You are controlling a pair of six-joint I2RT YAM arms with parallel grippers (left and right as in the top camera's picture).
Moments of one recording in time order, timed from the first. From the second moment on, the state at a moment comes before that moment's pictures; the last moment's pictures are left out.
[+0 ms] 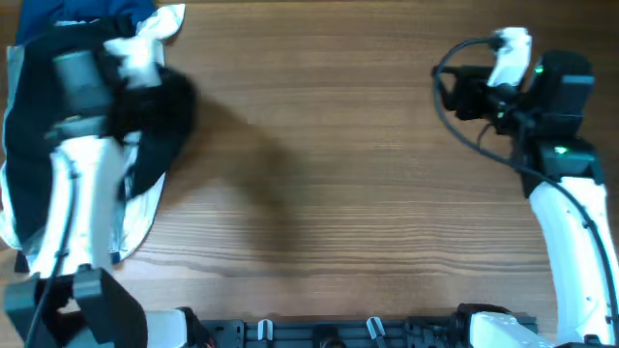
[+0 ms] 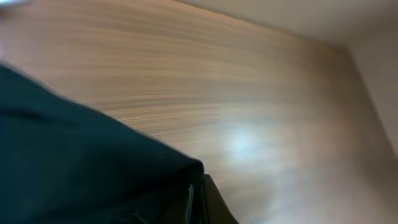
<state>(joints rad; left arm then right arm) 0.16 1.55 1.24 -0.52 0.64 -0.07 -0.11 1.31 1.11 -0.34 -0.50 0.16</state>
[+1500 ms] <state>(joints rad) -0.34 1.59 1.25 -0.70 0.13 -0.29 0.04 1.95 1.18 -0.04 -0.24 -0.02</state>
